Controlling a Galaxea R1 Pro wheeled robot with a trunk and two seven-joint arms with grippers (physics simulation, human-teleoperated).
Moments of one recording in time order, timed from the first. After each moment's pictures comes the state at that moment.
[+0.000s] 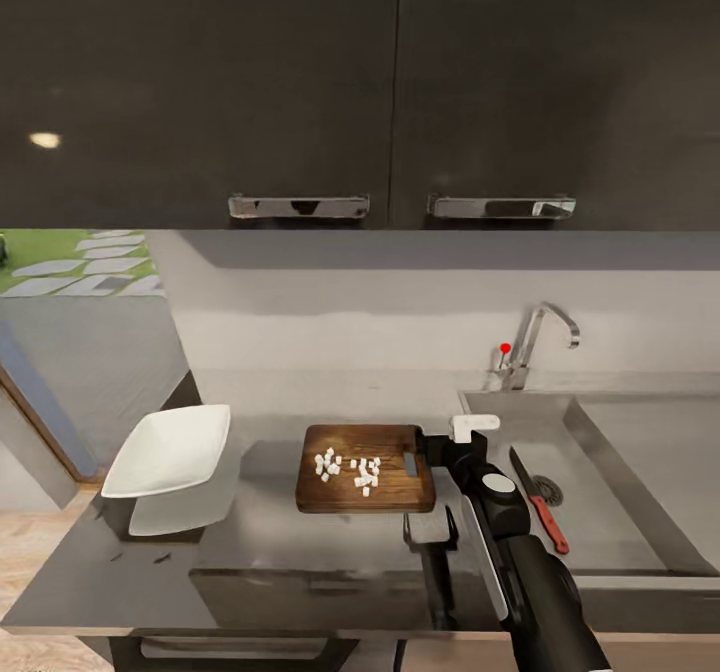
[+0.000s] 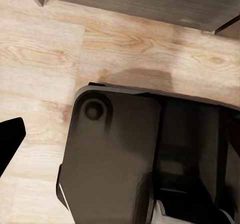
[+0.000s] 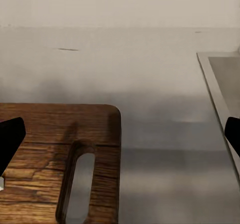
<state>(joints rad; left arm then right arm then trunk) 0.37 -0.07 -0.02 -0.82 0.13 -0.14 0.07 -0.40 0.15 0.07 -1.42 0.08 0.53 -0.06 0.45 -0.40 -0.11</state>
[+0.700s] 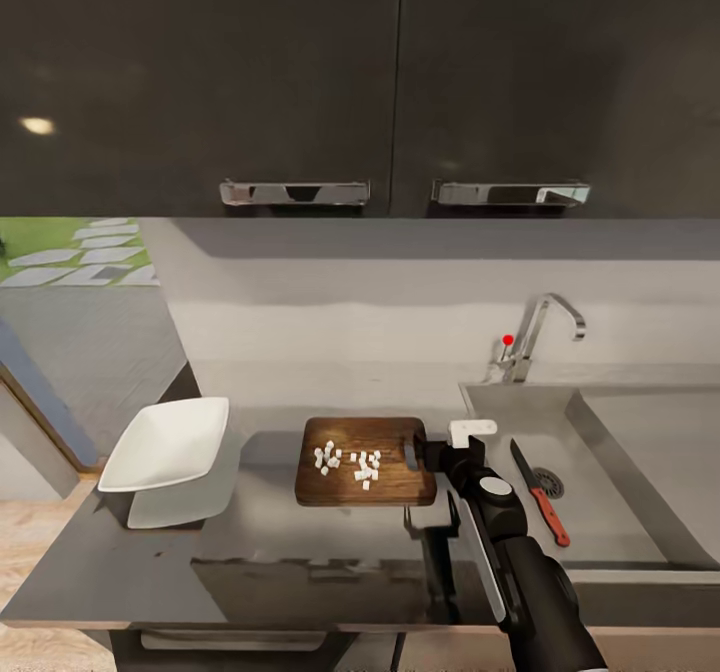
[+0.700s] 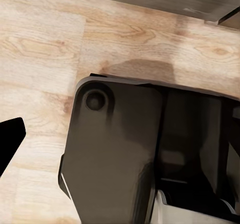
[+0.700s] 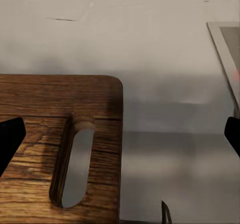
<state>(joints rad) 0.37 -0.07 -0.02 -0.82 0.13 -0.14 0.07 -0.40 0.15 0.07 -1.39 0.08 0.53 -0.06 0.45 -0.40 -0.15</state>
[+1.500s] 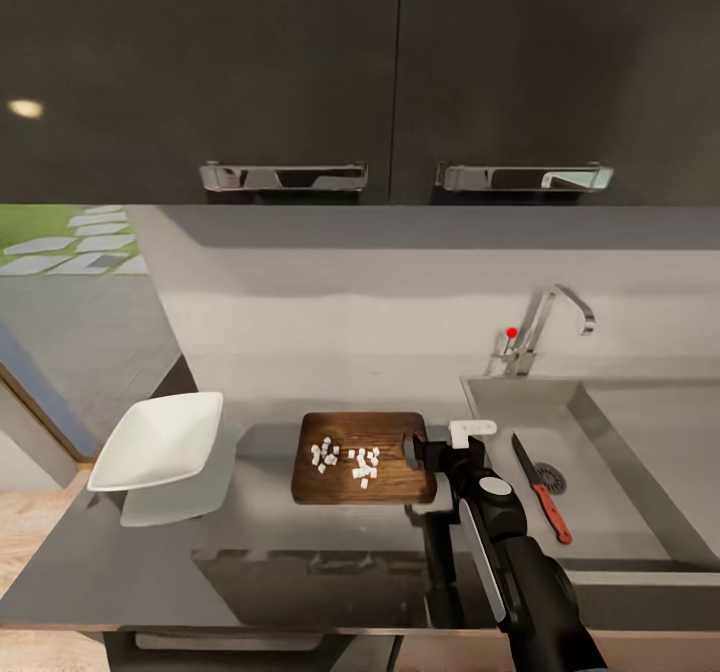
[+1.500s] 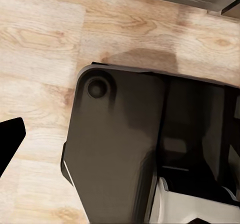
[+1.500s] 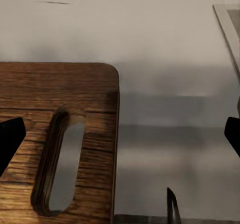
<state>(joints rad) 0.37 -0.07 -0.02 -0.81 0.13 -0.14 0.07 -0.40 0.15 0.07 -1.38 0.08 0.52 -0.06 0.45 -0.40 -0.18</state>
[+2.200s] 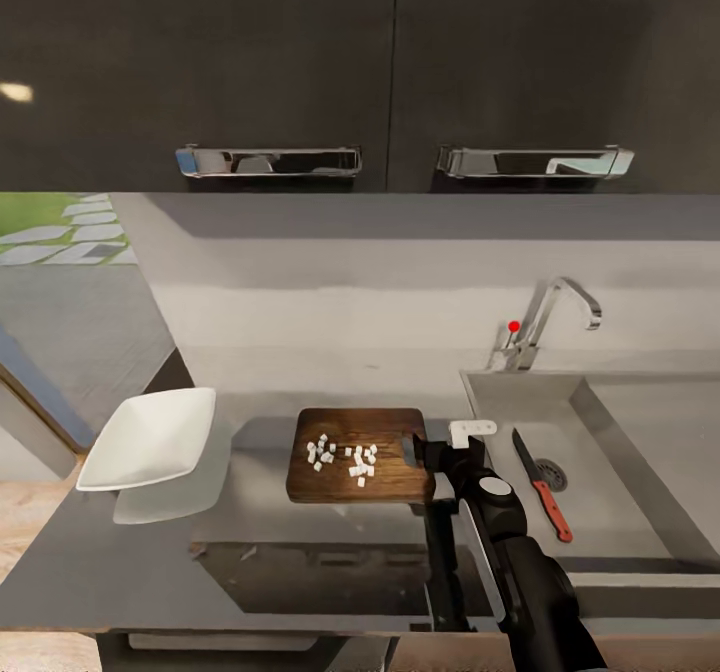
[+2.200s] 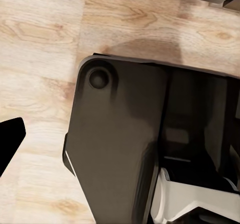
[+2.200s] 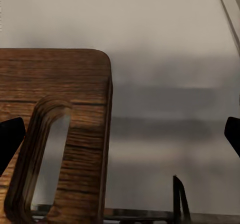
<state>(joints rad) 0.37 -0.07 -0.02 -0.82 0.13 -0.14 0.07 -0.40 0.15 0.07 -1.38 0.08 0.52 -0.06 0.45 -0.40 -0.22</state>
